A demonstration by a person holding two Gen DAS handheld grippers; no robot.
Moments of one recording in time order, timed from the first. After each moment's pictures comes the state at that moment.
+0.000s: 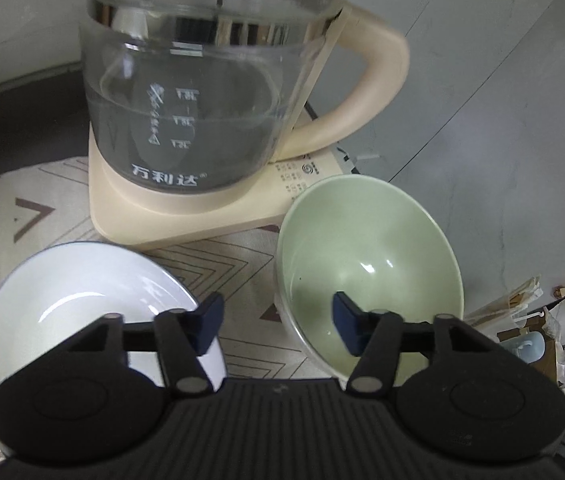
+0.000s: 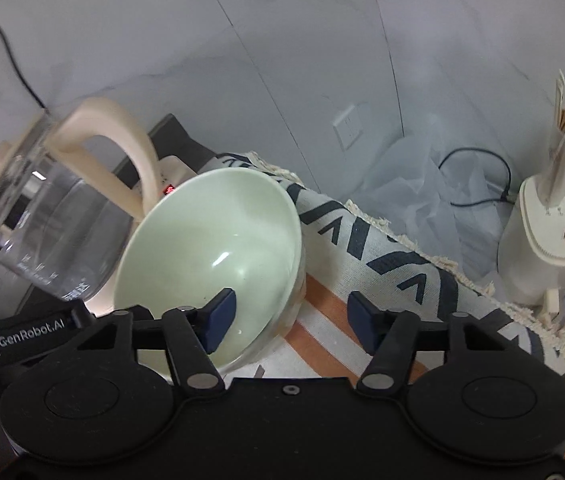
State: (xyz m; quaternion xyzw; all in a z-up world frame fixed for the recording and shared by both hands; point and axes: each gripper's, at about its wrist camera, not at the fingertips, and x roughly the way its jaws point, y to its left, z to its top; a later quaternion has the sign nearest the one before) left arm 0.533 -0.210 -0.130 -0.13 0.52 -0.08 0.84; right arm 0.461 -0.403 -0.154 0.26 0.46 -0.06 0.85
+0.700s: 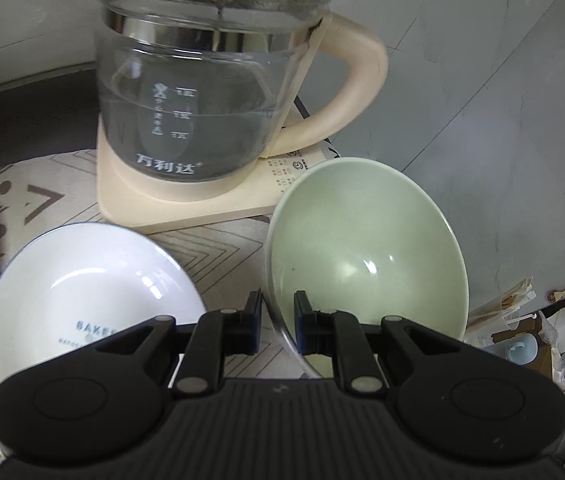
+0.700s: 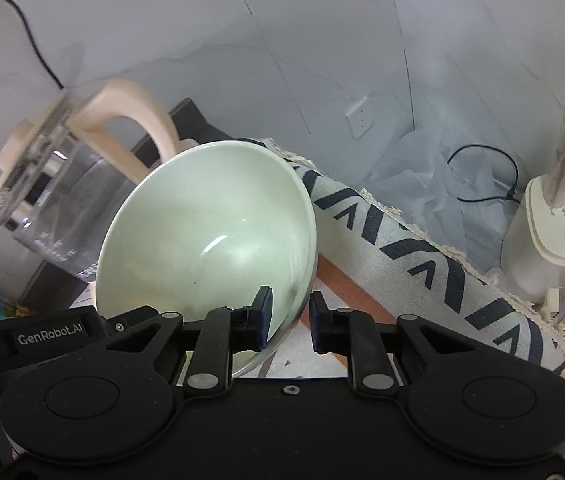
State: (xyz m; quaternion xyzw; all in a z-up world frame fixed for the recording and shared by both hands) left arm 0.506 -0.214 -0.111 -0.14 0.50 -0.07 0.85; right arm 0.453 -0.389 -0.137 0.24 0.47 -0.03 0.85
